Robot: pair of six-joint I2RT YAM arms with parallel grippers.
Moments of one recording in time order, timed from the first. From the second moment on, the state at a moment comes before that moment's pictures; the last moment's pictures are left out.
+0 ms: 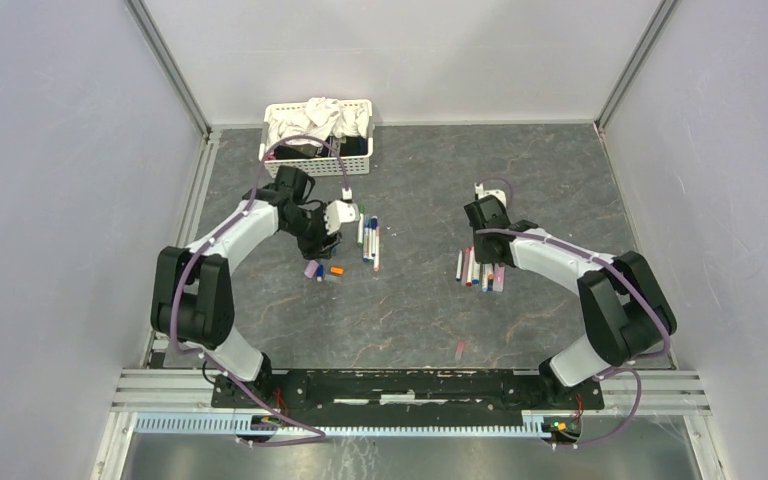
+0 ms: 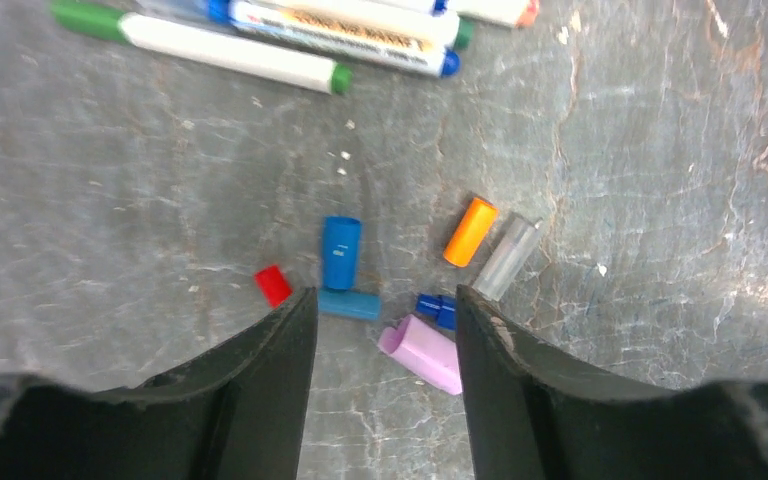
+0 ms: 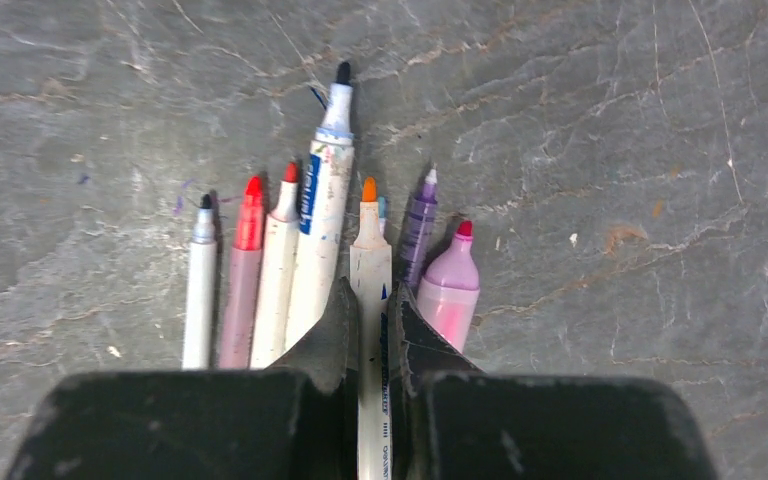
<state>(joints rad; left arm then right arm) -0.23 1.62 1.08 -0.70 0.50 1.07 0.48 1.55 0.87 -0.36 0.36 0.33</state>
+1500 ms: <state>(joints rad) -0.18 1.41 1.40 -0.80 0.37 0.65 0.81 2.00 1.46 -0.39 0.22 0.30</state>
